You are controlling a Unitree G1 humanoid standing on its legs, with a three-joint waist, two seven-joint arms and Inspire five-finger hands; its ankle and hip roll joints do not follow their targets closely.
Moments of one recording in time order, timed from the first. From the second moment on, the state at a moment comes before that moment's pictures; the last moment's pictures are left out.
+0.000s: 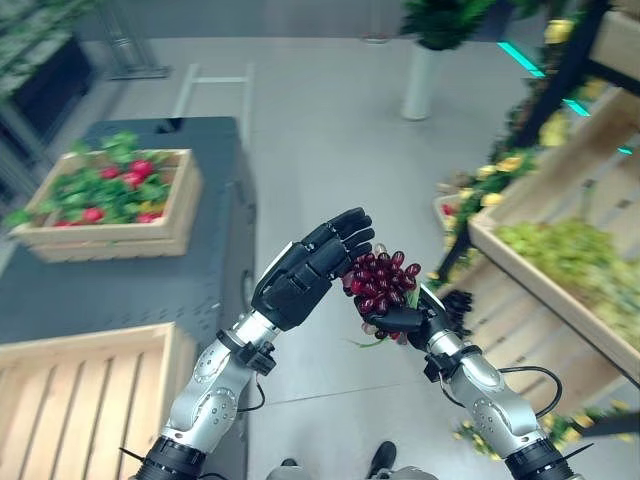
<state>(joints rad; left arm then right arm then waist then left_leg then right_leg) -0.05 0.42 -0.24 -0.12 -0.92 -0.09 -0.47 -0.04 -0.35 0.32 0.03 0.64 0.06 0.10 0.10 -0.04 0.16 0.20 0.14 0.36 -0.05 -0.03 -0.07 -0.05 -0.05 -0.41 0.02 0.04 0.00</state>
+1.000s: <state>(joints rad) -0.03 0.44 -0.29 -0.14 -0.87 0.06 -0.74 0.14 -0.43 0.22 0.04 0.64 0.11 0.14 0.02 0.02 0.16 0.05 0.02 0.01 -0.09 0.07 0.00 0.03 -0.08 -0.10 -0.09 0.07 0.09</state>
